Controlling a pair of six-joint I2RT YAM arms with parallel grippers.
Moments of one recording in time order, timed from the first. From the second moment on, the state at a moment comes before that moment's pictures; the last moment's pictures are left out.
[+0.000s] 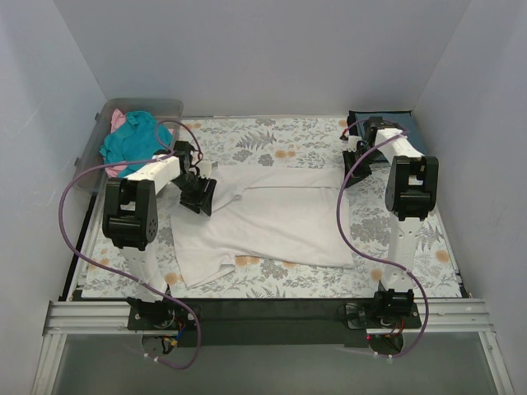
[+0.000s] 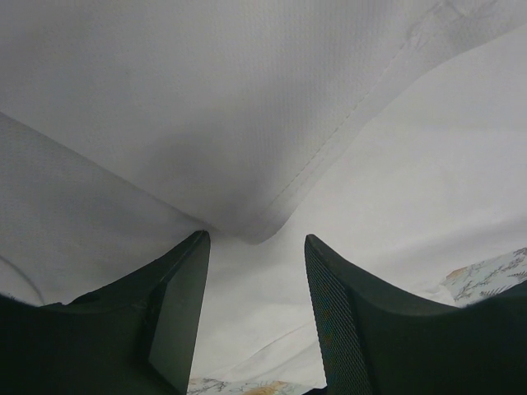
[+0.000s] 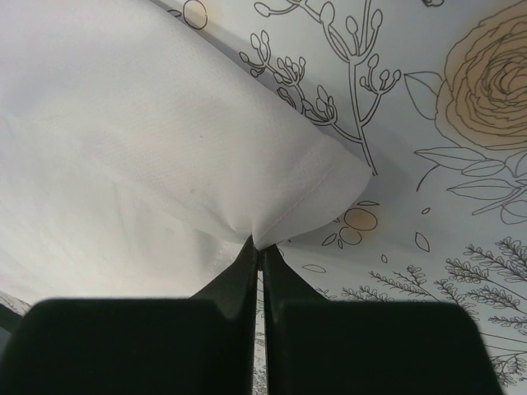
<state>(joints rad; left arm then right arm) -0.13 1.92 1.32 -0.85 0.33 0.22 0.01 2.28 1.85 -1.03 -0.43 -0.26</state>
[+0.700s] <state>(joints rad) -0.16 1.92 1.32 -0.83 0.31 0.21 0.01 2.28 1.85 -1.03 -0.43 -0.27</state>
